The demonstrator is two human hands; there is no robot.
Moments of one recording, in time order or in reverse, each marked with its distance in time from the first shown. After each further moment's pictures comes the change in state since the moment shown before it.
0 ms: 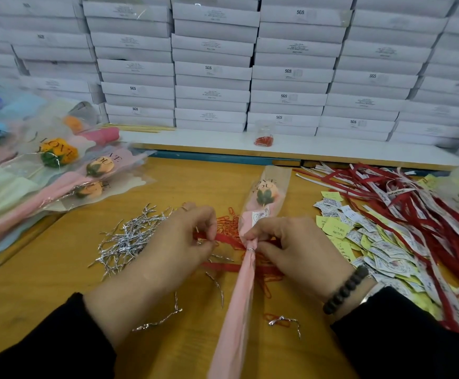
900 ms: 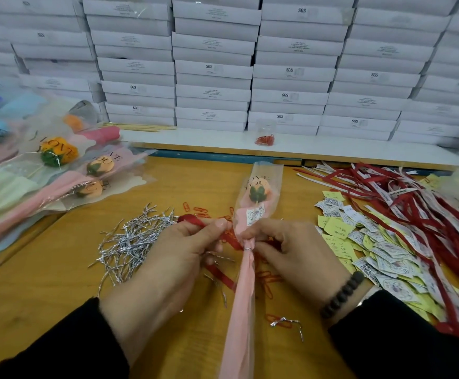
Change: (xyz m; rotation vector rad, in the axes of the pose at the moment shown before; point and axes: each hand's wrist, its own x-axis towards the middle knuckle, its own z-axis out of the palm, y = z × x) left_hand -0.005 0.008 0.020 -0.923 0.058 -0.414; right_hand -0.001 0.004 0.008 0.077 0.018 -0.022
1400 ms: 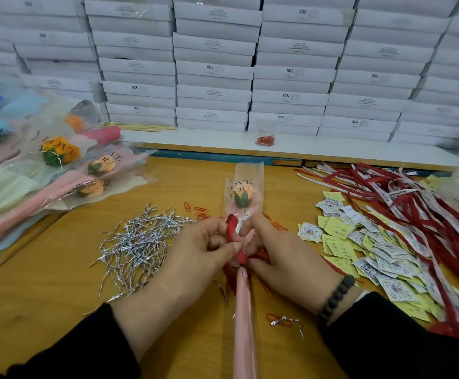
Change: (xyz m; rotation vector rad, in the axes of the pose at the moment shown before) left_hand 0.003 -0.010 -0.001 0.381 -0.180 0.256; right_hand -0.001 -0.004 0.009 -0.119 -0.172 -0.064
